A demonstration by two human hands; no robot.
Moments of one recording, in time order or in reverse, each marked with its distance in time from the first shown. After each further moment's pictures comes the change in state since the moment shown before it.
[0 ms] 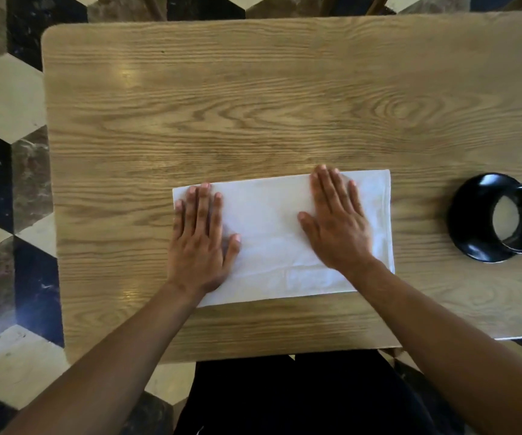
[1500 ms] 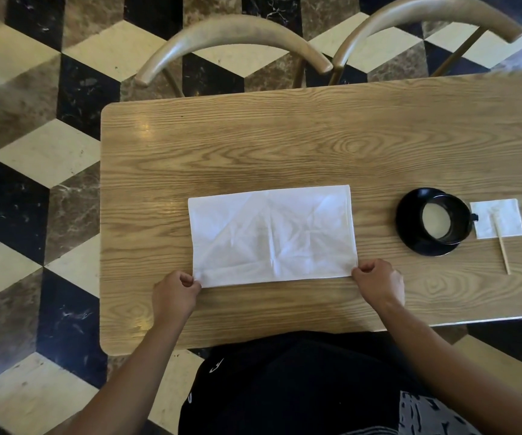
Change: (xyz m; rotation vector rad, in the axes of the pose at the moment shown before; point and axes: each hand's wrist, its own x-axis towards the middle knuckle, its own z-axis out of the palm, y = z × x) left_hand -0.072 0.004 -0.067 -0.505 -0.205 -0.871; right_hand -0.109 0.048 -0.085 0.504 -0.237 0.961
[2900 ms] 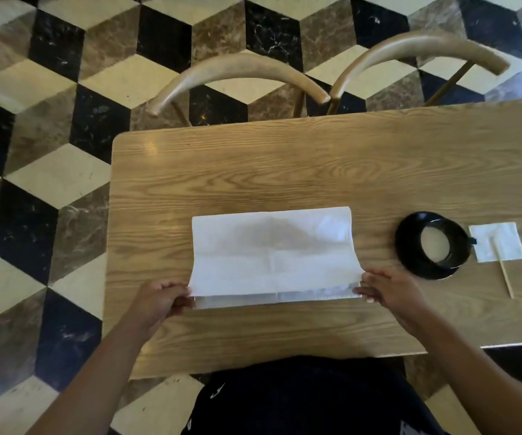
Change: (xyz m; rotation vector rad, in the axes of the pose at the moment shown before) left_hand 0.024 0.018 -0.057 -0.647 -0.382 -0.216; right_hand 0.028 0.000 -0.031 0.690 -0.351 -0.002
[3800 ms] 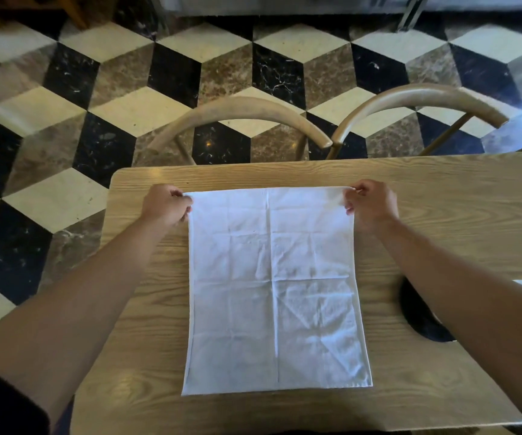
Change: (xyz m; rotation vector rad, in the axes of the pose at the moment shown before) left_hand 0.099 0.231 0.046 0.432 0.324 0.460; right_hand 0.125 -0.223 0.061 -0.532 0.290 -0.538
